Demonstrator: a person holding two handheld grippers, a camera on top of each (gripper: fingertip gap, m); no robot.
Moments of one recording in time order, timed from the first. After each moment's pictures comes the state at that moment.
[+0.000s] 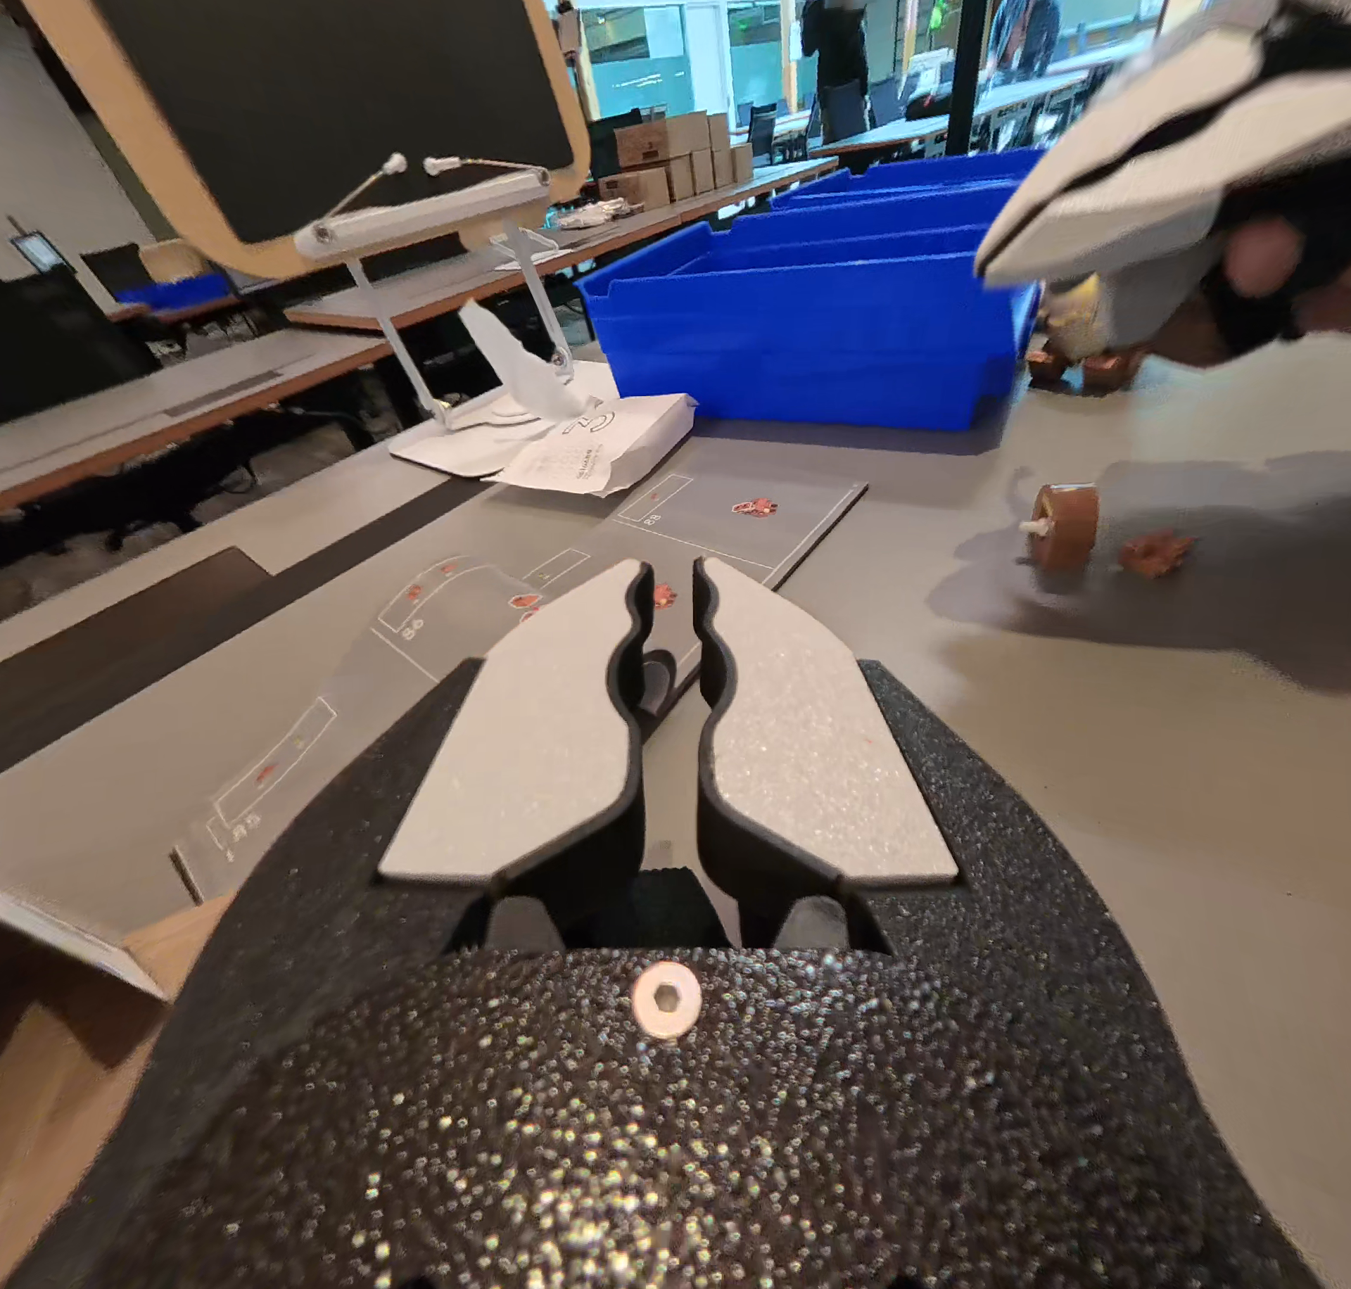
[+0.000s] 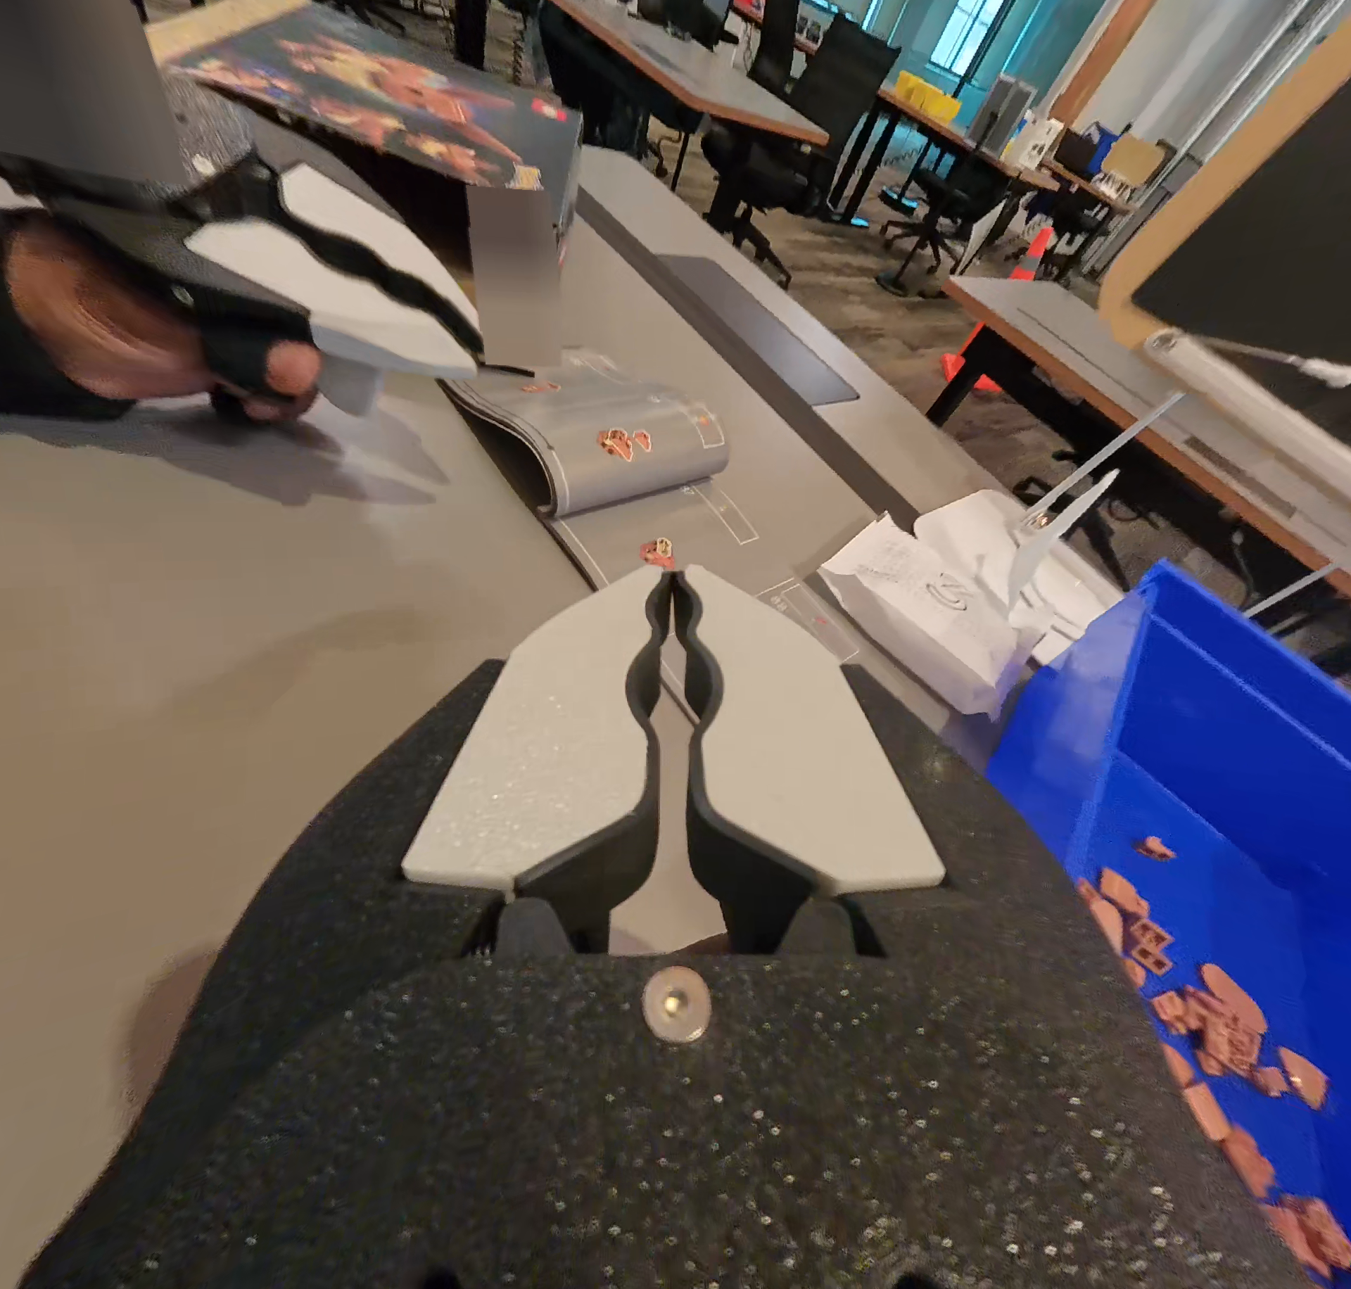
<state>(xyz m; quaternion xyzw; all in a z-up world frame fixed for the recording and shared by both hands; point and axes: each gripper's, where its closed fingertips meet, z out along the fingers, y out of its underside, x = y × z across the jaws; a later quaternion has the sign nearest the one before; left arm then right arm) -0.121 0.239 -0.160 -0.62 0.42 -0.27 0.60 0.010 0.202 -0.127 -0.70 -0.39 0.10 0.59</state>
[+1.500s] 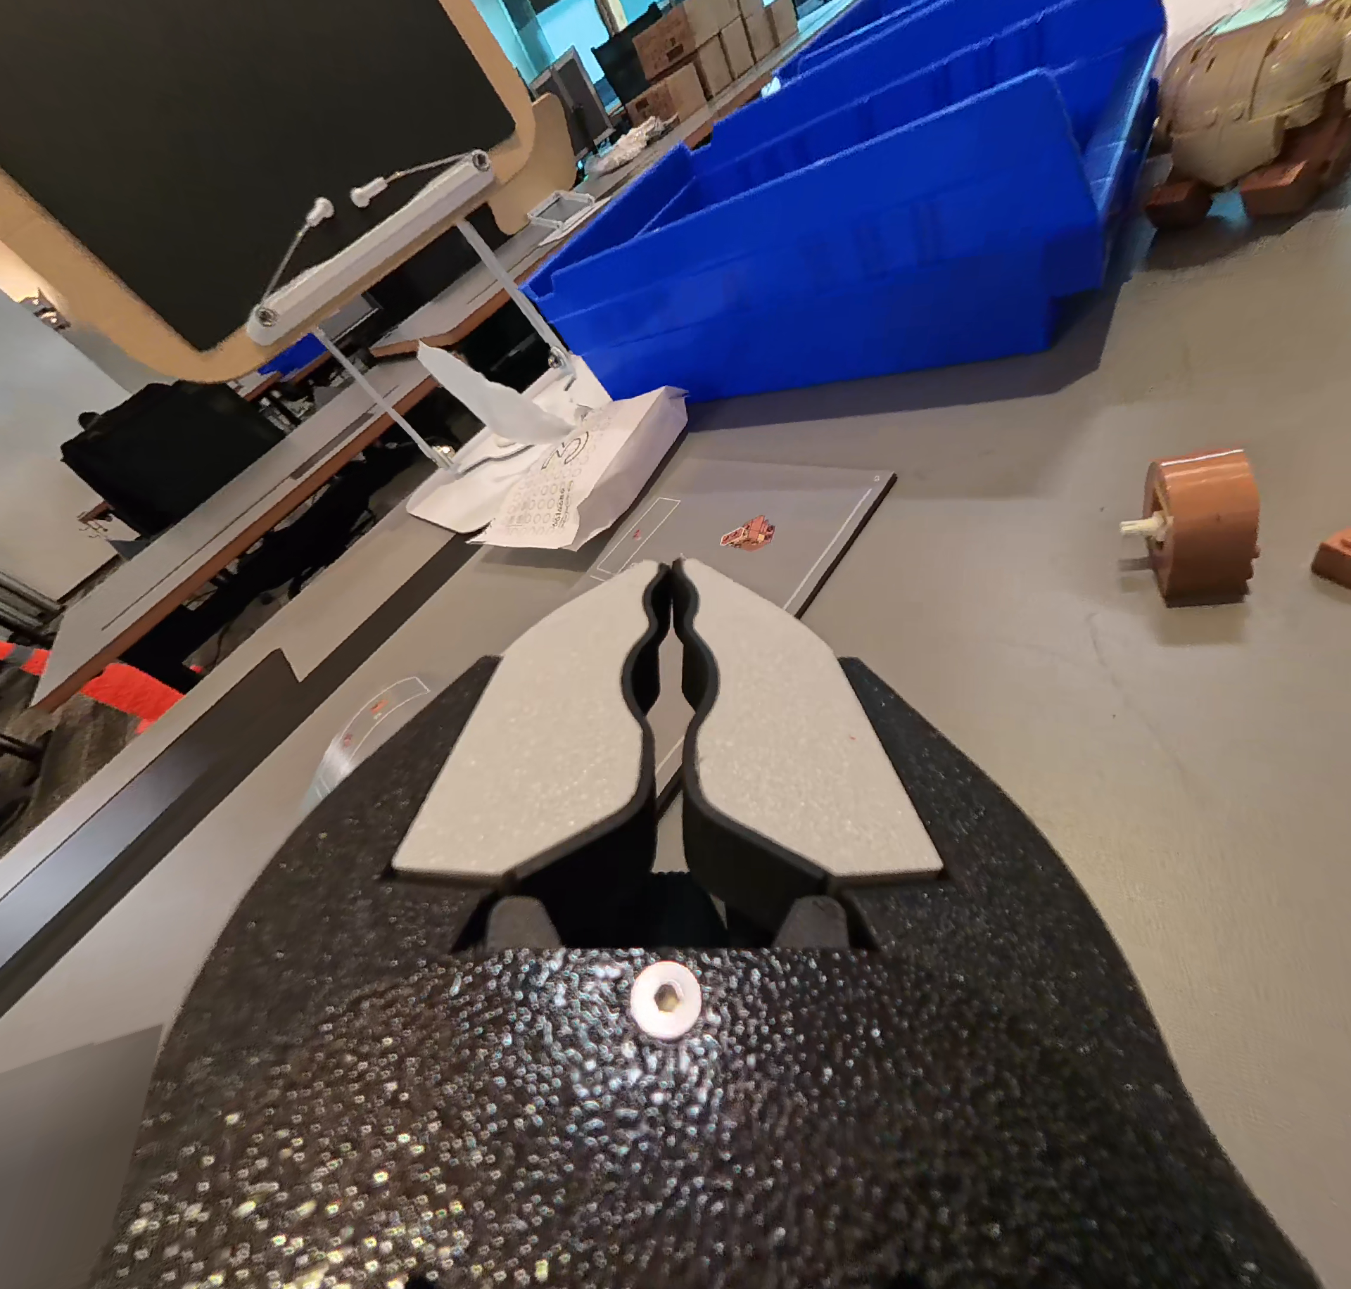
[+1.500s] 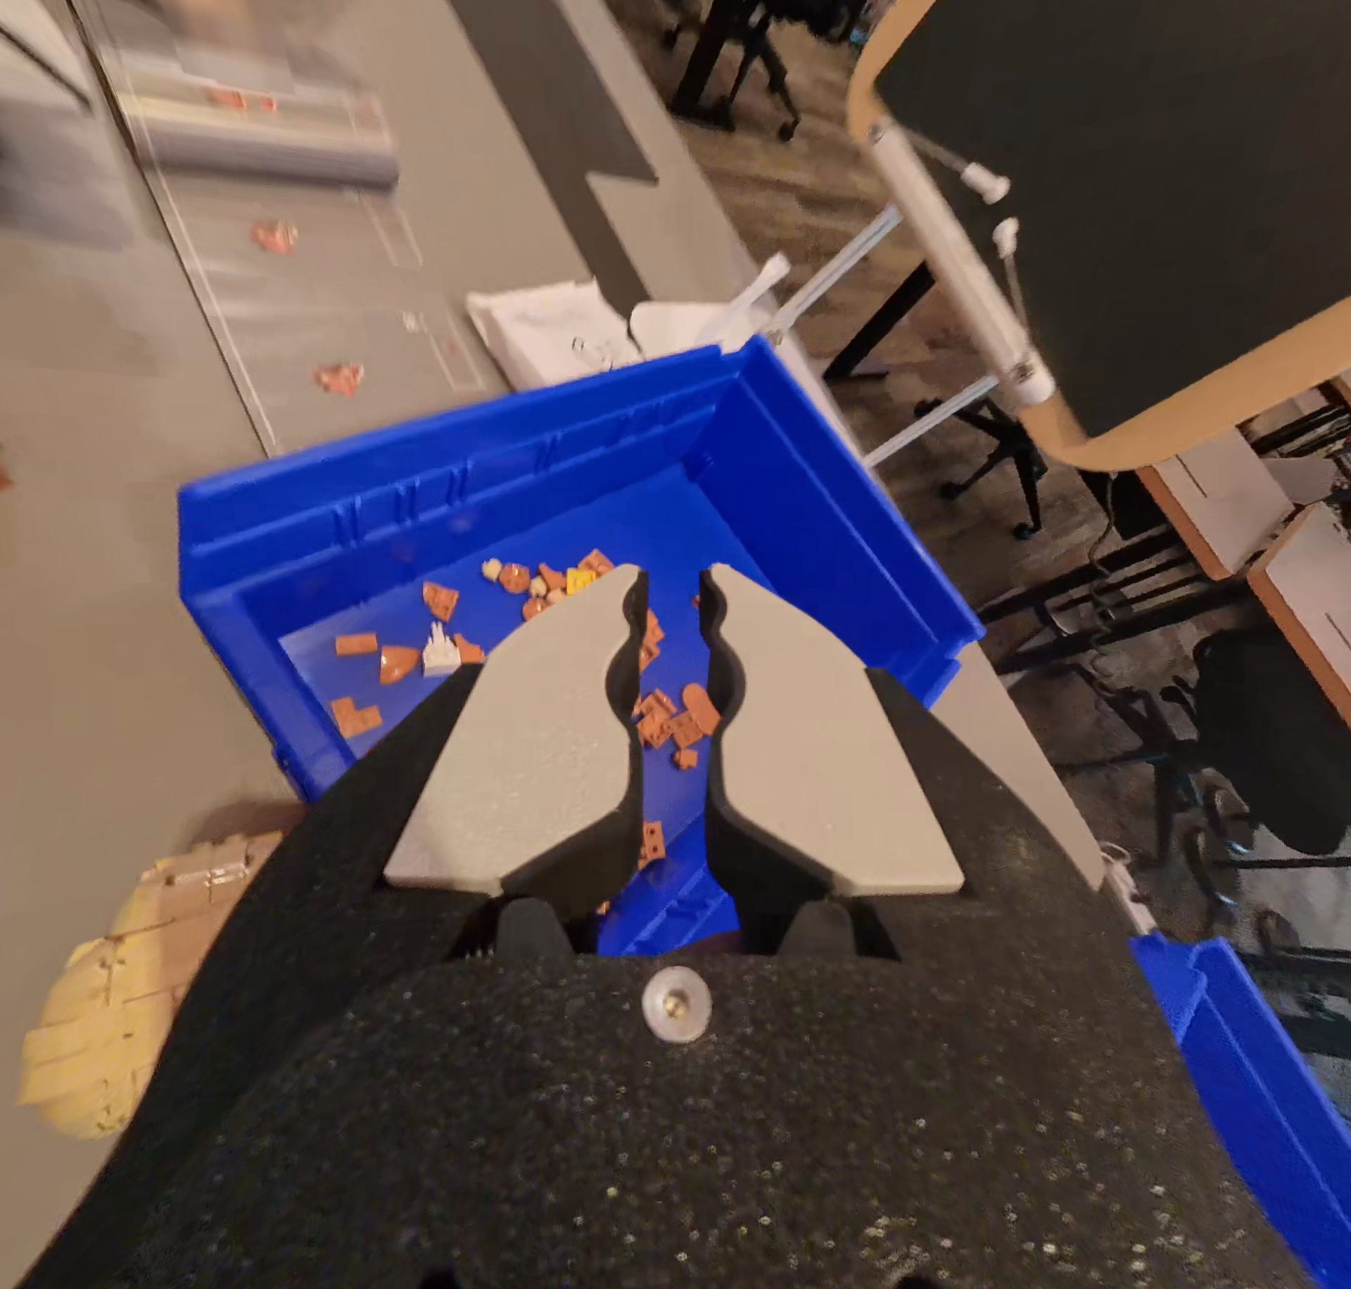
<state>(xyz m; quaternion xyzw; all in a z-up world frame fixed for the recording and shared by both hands) -0.038 0.250 -0.178 -0.60 0.48 -0.13 0.62 0.243 0.289 -0.085 -0.72 -0.47 0.03 0.51</state>
